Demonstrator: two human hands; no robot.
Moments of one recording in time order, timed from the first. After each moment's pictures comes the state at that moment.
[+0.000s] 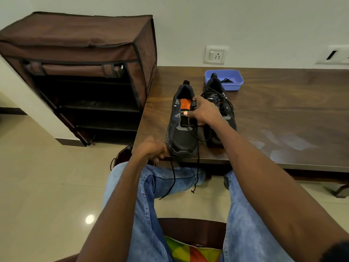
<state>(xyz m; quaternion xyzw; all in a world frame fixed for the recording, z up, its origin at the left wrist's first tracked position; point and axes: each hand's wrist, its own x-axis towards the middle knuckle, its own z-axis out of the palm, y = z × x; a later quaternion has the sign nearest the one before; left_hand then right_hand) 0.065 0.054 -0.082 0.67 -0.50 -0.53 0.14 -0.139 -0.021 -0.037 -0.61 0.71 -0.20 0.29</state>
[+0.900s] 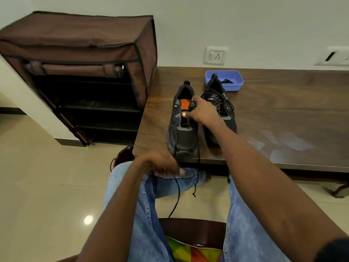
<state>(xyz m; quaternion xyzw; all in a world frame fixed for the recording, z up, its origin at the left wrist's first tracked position) 0.055 0.073 -0.076 0.51 -0.67 -0.51 -0.14 -0.127 -0.022 -0.035 -0.62 0.72 -0.17 0.26</state>
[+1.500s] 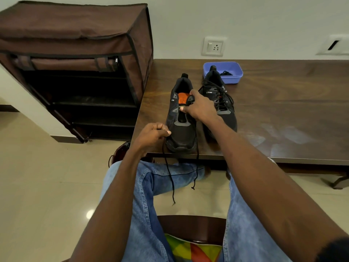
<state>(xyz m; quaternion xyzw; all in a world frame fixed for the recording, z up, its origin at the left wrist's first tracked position) 0.066 0.038 -0.084 0.54 -0.57 -0.54 0.32 -0.127 -0.021 -0.044 -0.62 0.72 -0.19 0.26</state>
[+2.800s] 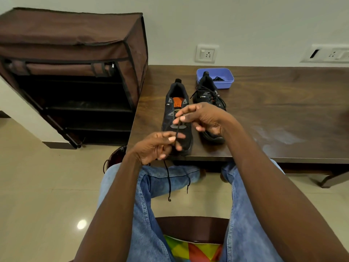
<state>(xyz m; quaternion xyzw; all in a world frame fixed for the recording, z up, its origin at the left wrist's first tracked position) 0.067 0.056 -0.084 0.29 -0.48 -0.79 0.27 -0.150 0.044 0.006 -0.51 0.52 -0.28 0.62</state>
